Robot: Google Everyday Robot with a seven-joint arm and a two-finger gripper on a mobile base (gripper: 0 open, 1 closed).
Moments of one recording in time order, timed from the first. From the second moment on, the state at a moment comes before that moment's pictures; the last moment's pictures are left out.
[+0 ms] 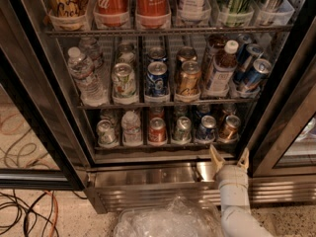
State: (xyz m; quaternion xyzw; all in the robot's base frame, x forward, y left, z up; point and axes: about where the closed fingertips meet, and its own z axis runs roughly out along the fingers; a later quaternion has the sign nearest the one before) arm 0.568 -0.271 0.588 0.05 0.71 -0.08 0.70
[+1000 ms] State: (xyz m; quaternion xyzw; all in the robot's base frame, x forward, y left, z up) arm 0.590 -0.279 0.596 0.04 0.69 -0.07 0.72
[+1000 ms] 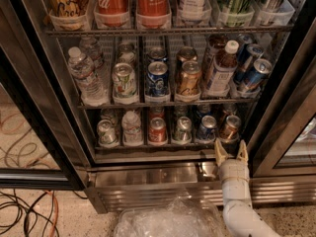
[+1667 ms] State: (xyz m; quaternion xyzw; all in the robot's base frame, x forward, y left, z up) arm 0.606 -0.286 0.603 0.04 0.68 -0.07 0.73
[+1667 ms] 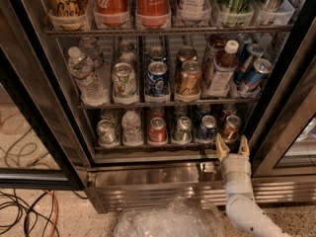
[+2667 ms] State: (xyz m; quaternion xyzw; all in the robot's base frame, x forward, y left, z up) arm 0.665 -0.299 0.604 0.02 0.69 -0.05 0.72
